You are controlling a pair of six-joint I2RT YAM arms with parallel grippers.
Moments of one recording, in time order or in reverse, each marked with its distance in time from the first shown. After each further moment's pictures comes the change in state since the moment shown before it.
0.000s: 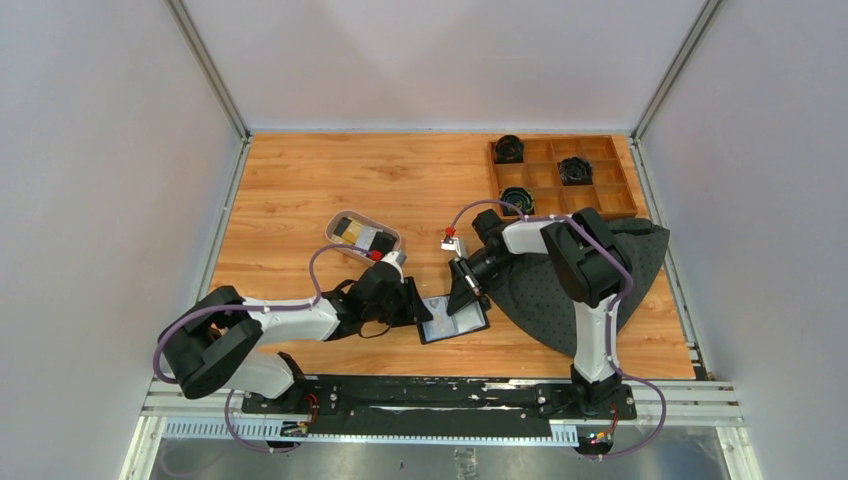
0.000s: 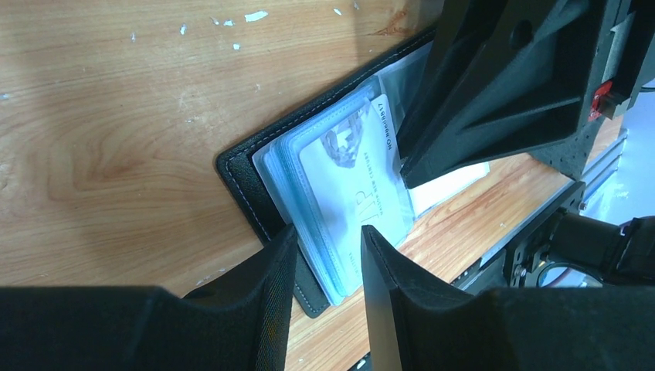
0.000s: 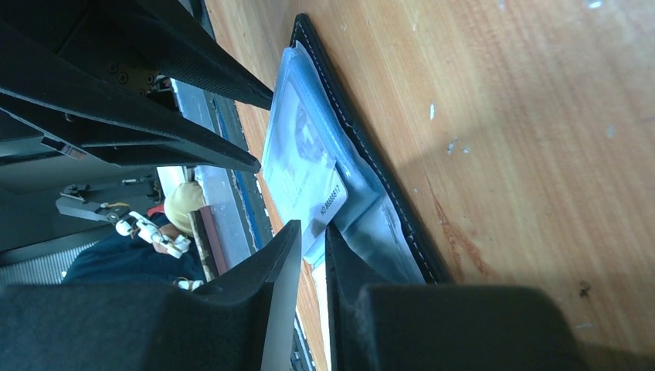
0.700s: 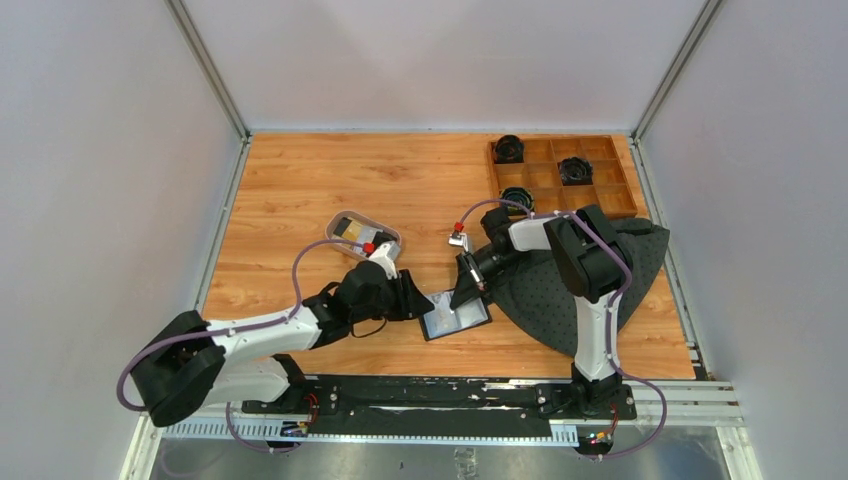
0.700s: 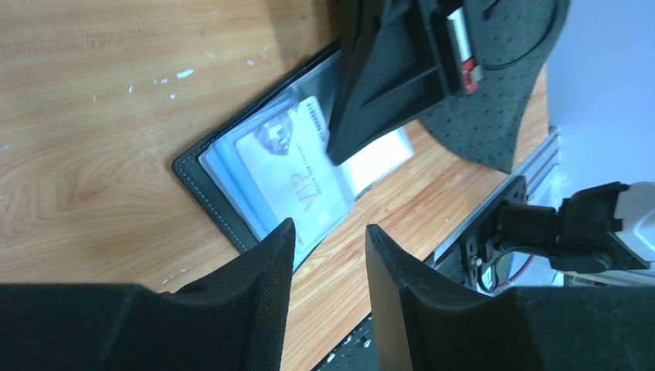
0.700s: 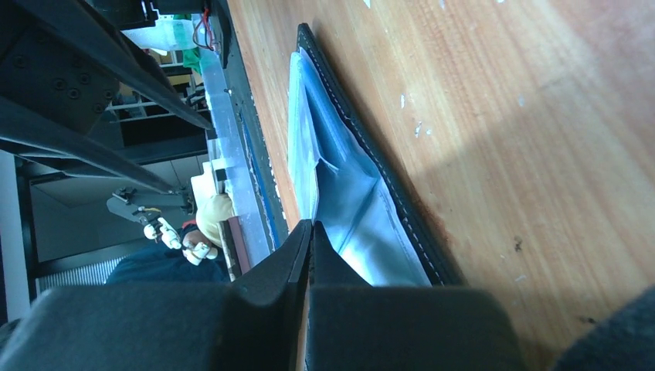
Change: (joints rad) left arm -0.002 -0.168 -0.031 0.025 -0.008 0.049; right arm -0.060 0.031 0.000 0.012 -0.076 0.031
